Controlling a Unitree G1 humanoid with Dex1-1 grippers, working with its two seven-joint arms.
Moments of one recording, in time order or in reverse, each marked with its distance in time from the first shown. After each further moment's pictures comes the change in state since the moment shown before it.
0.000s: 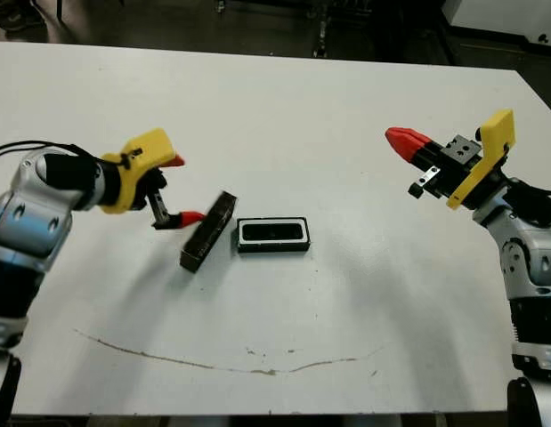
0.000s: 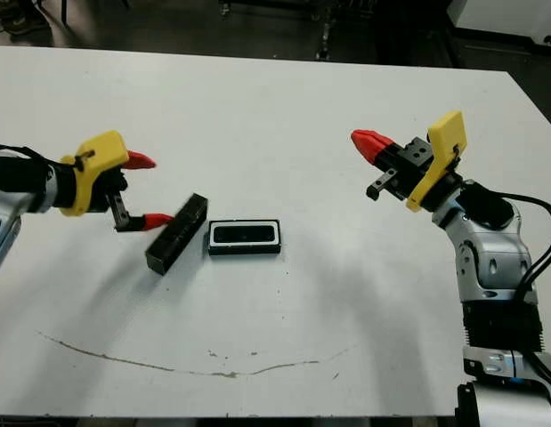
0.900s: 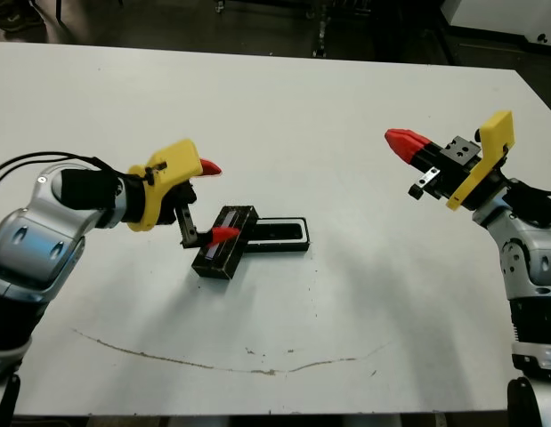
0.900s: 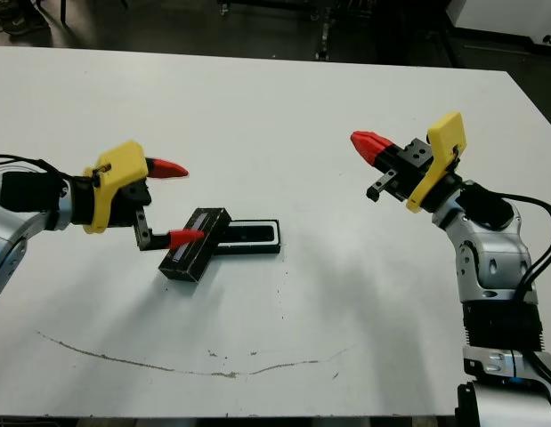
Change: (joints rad) left arm 0.056 -0.080 0.128 -0.355 -0.227 0.472 0.225; right arm 0.000 0.000 0.001 0.008 -0.006 -0.010 0.008
